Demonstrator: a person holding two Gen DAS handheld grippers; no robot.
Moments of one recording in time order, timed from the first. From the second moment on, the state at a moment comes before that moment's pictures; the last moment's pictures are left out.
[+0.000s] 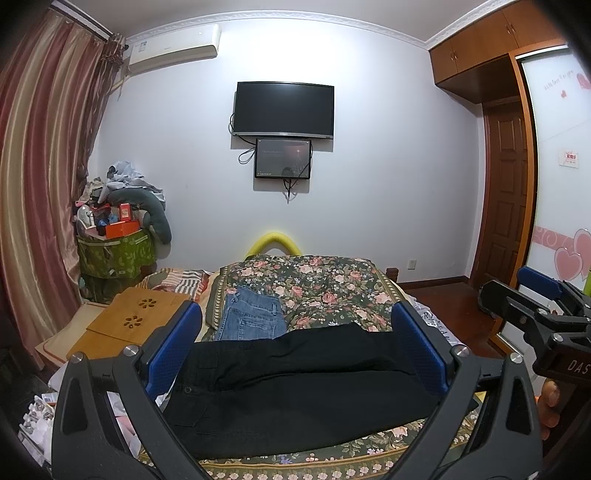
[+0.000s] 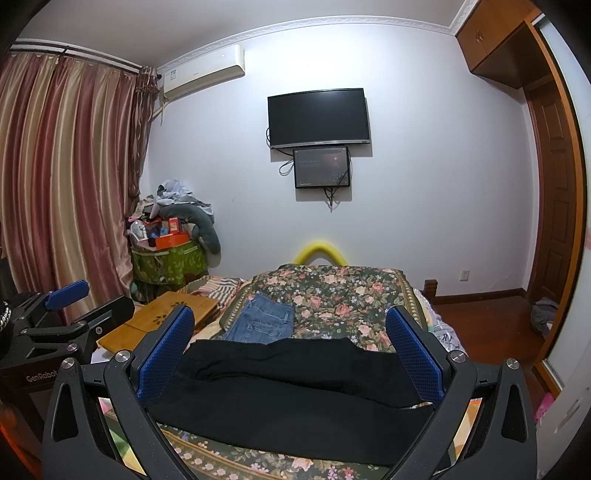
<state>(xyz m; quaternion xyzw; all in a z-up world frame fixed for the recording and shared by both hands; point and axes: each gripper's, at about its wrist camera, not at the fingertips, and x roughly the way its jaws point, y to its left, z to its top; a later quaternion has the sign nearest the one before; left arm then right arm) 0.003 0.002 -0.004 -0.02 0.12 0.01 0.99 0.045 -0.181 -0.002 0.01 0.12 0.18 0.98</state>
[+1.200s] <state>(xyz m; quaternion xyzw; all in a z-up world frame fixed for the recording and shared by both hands) 0.005 0.010 -0.005 -0.03 0.13 0.01 0.99 0.045 -0.184 -0.002 0.01 0.12 0.18 0.98</state>
